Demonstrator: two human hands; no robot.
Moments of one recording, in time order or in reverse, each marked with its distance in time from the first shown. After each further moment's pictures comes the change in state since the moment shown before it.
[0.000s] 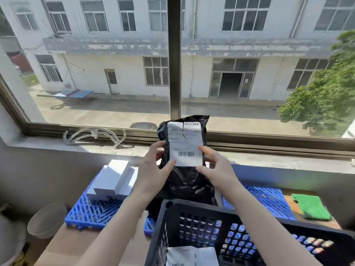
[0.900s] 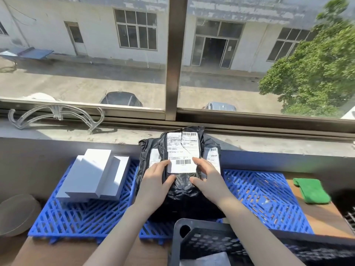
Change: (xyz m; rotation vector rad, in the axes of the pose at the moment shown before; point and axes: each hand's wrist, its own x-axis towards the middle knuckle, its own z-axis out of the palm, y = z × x) left_hand 0.046 -0.162 0.064 0.260 -0.327 -0.048; right_hand 0.053 0.114 0.075 -0.275 -0.093 0.259
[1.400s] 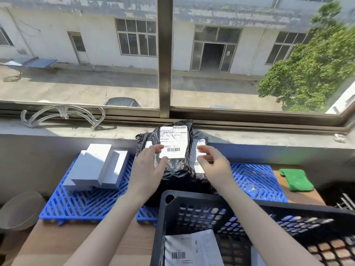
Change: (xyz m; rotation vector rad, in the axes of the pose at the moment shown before) left_hand -0.058 0.068 -0.036 -0.090 0.209 0.076; right_hand -0.064 -0.019 -0.046 0.167 0.277 -0.080
